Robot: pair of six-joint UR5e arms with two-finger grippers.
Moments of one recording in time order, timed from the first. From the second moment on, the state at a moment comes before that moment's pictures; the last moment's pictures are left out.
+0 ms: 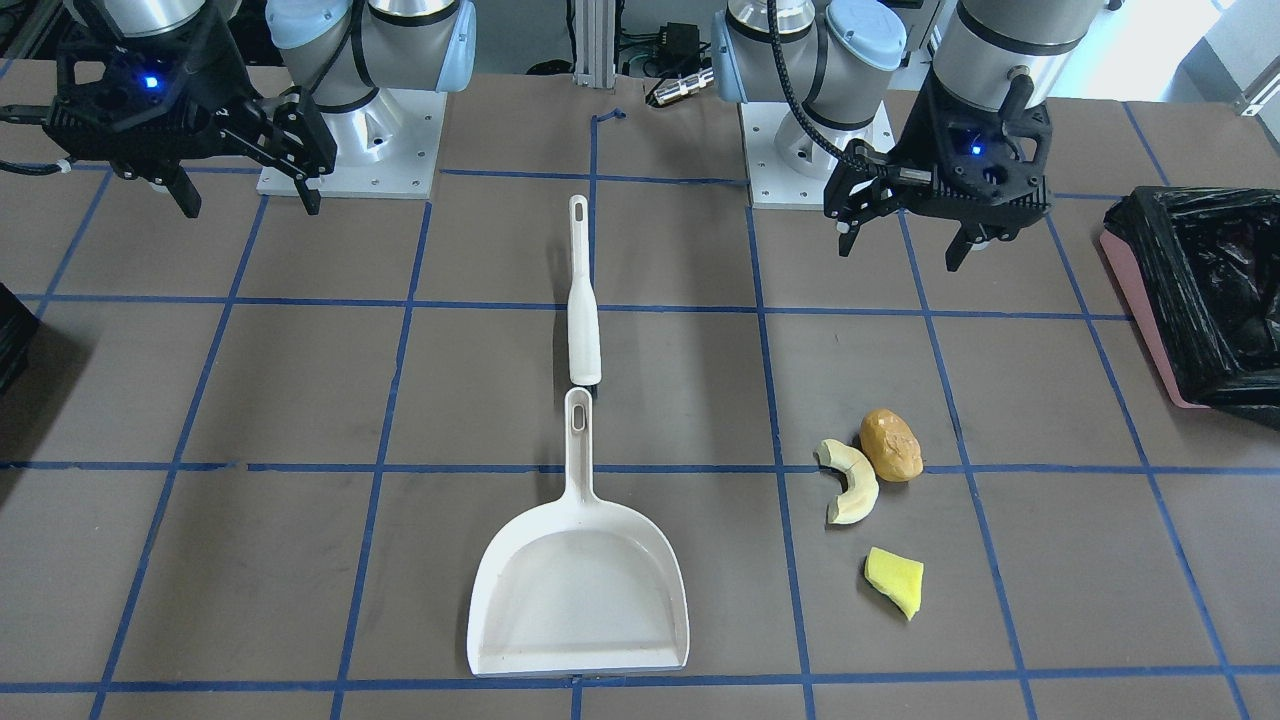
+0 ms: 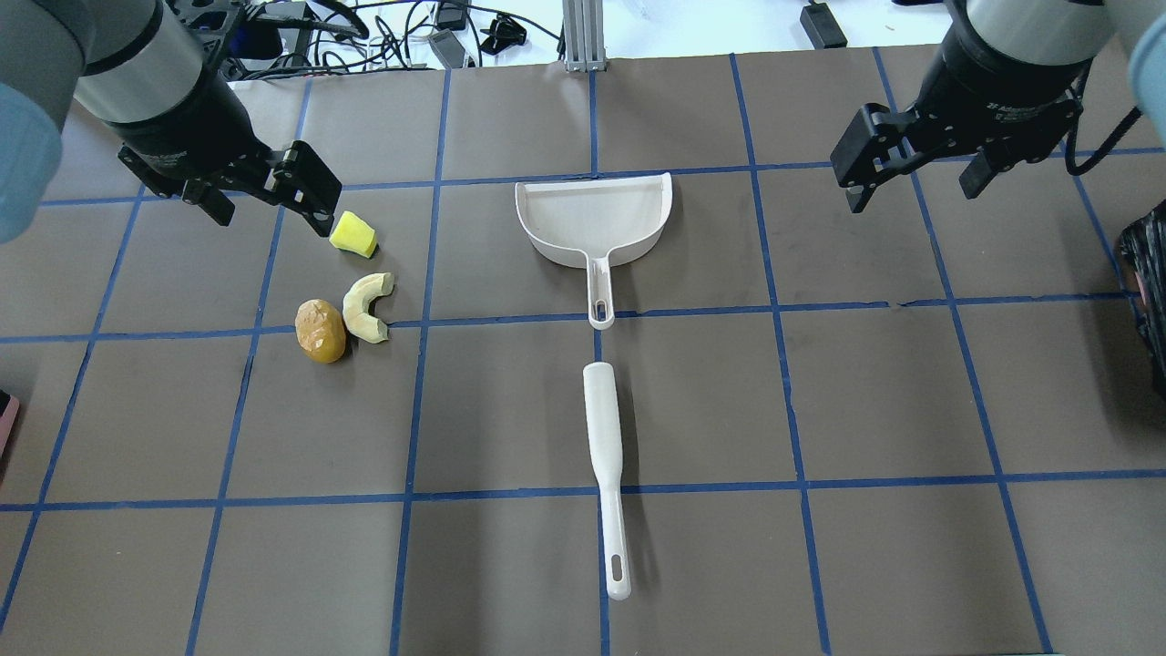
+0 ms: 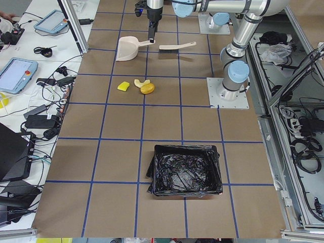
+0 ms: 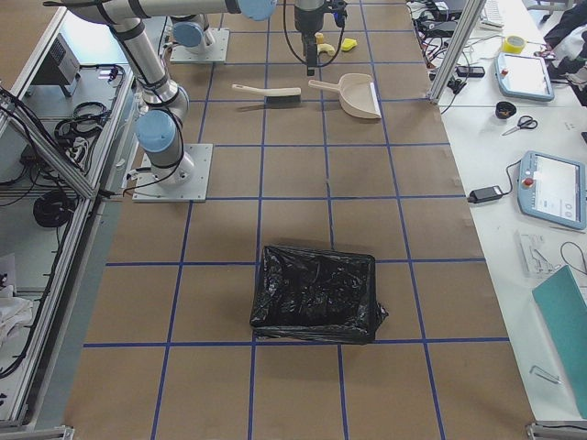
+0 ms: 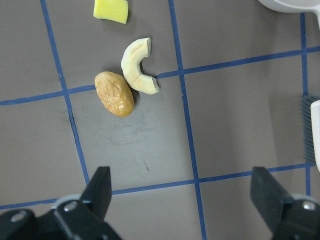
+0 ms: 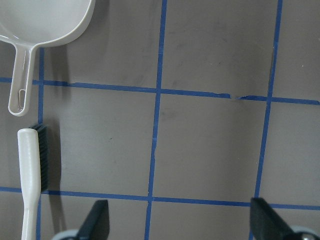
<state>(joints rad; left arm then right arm) -1.53 -1.52 -1.60 -1.53 1.59 0.20 1.53 -1.66 1.57 -1.54 -1.58 -0.12</state>
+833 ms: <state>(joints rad) -1.52 -1.55 -1.59 -1.51 1.59 0.21 1.53 -1.65 1.59 -1.53 -1.59 -0.12</state>
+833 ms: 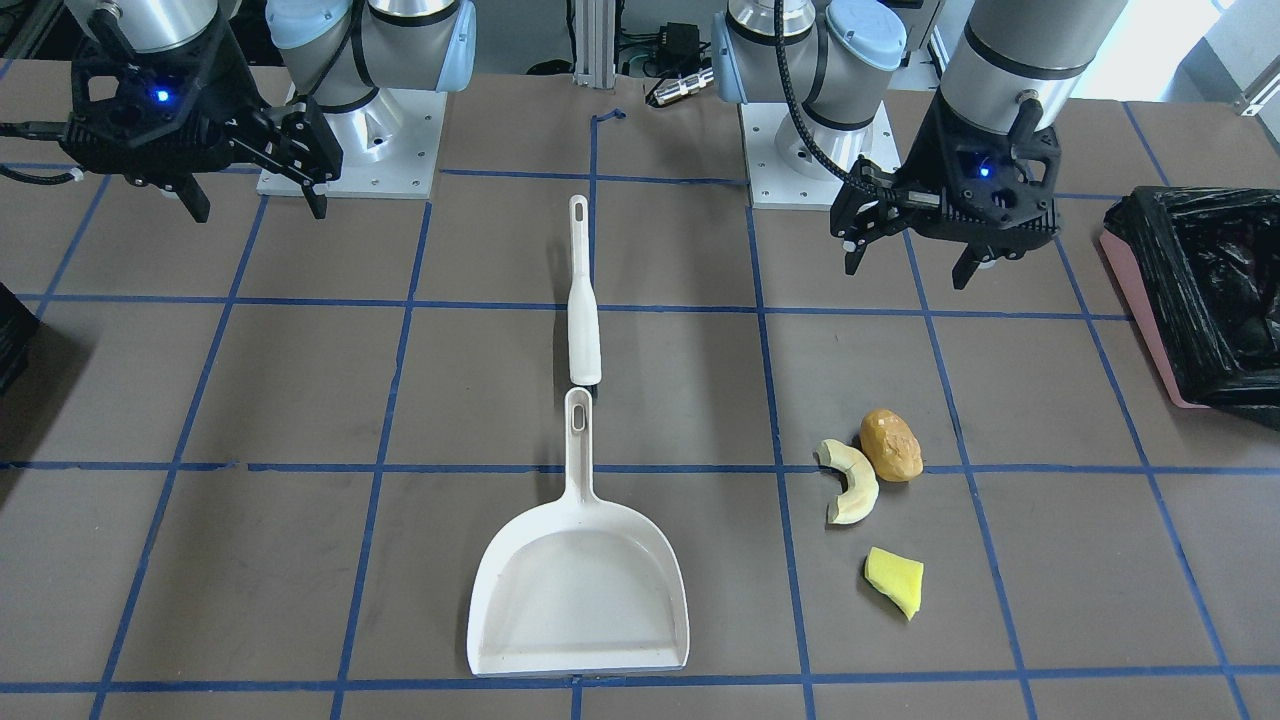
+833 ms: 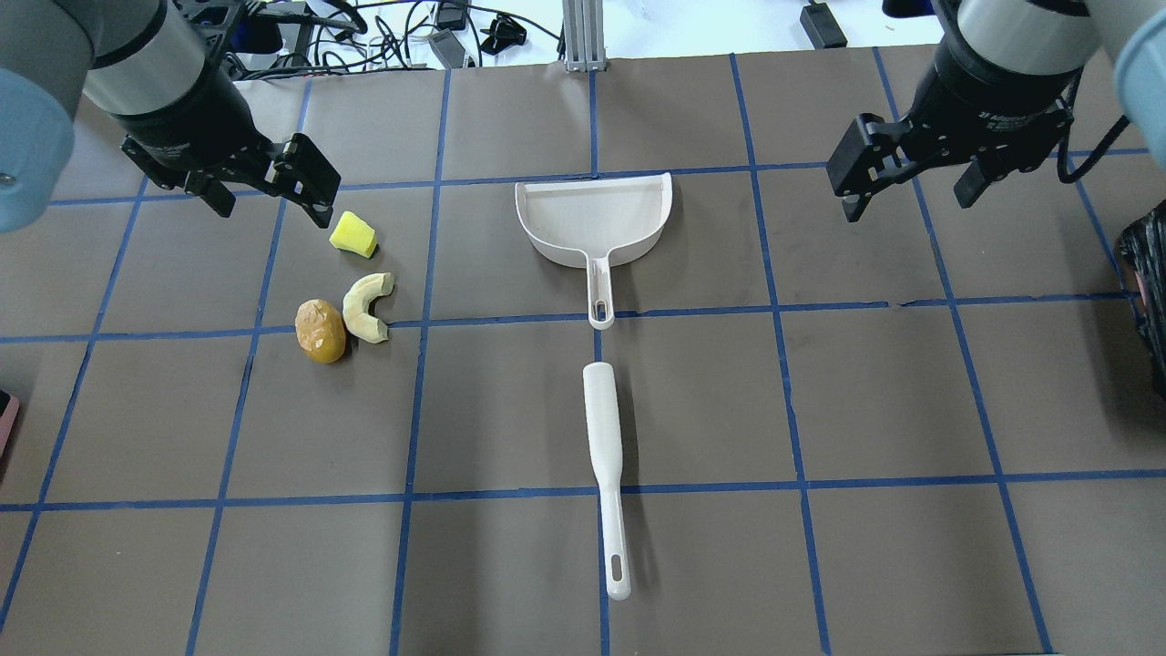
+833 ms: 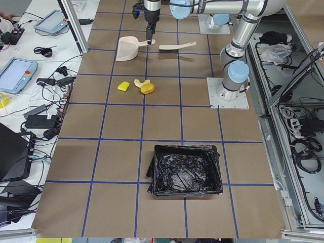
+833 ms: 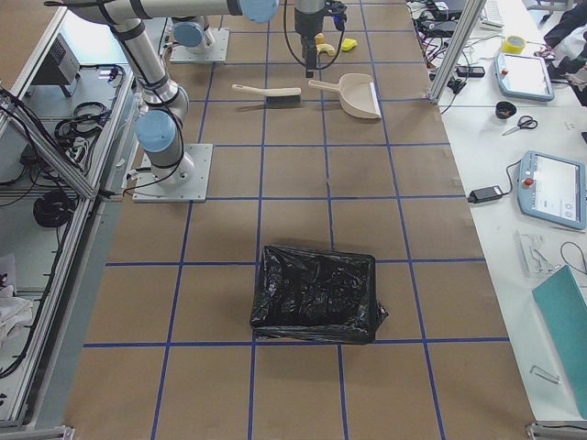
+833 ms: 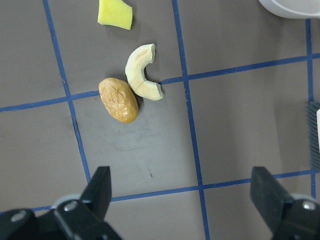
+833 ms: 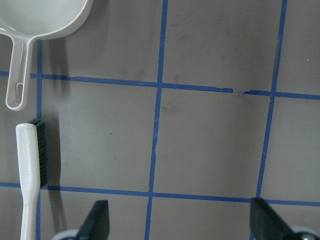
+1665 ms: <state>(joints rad) -1.65 -1.66 -1.59 -1.36 1.58 0.14 1.85 -1.74 1.94 -1.56 -1.54 0.11</state>
